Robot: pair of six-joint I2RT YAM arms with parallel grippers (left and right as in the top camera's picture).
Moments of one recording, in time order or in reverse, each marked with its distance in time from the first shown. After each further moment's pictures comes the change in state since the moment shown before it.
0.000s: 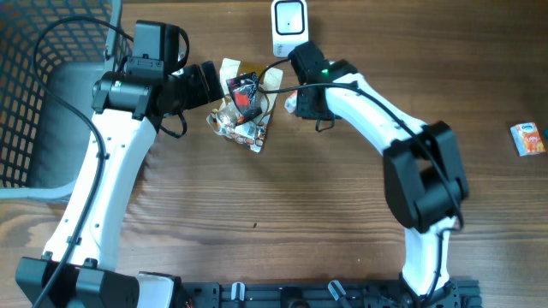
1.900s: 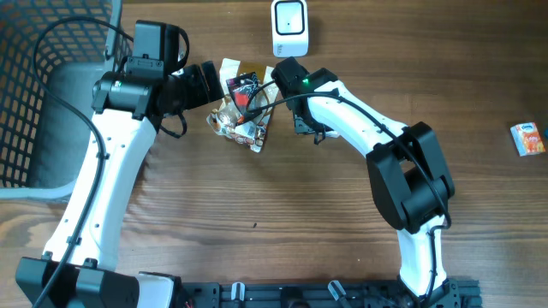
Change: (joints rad) left arm 0.000 0.000 0.000 0.000 0.000 0.000; right arm 0.081 0.056 0.009 -0.142 0.195 -0.056
